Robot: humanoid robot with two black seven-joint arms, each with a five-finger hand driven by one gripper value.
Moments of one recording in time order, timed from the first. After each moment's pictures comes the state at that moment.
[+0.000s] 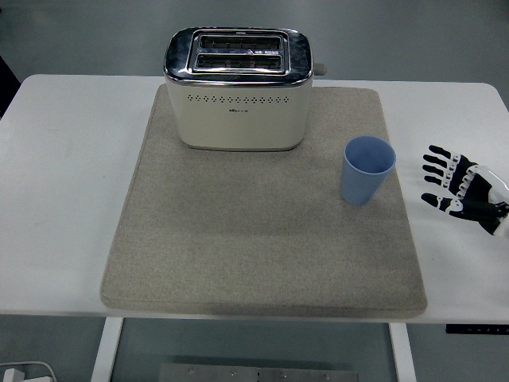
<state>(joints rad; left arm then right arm) -0.05 0.00 -0.04 -0.11 -0.04 -0.13 -0.01 0.53 -0.81 0.36 1.21 -0.44 0.07 0.61</state>
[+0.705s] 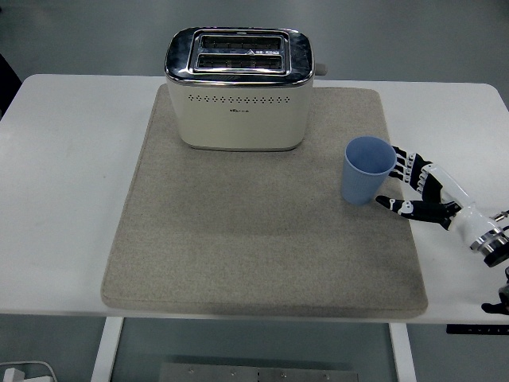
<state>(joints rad) -0.05 0.00 -0.04 -0.11 -0.04 -0.13 -0.01 0.55 -0.65 0.36 1.19 -0.60 -0.12 0.61</state>
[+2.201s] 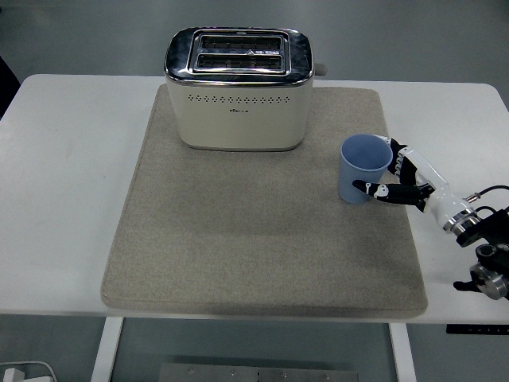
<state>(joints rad) -0.05 0.00 -0.04 -0.11 -0.04 -0.13 -0.01 0.65 -0.54 0.33 1.11 -0.59 -0.13 0.57</state>
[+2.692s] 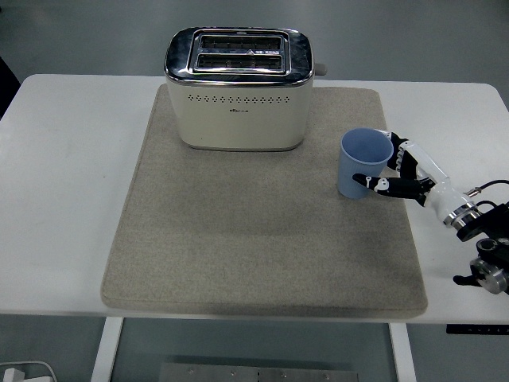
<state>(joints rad) -0.05 0.00 -0.04 -0.11 -0.04 -0.13 -0.01 0.67 -0.54 0.33 1.12 -0.58 -0.13 0.56</state>
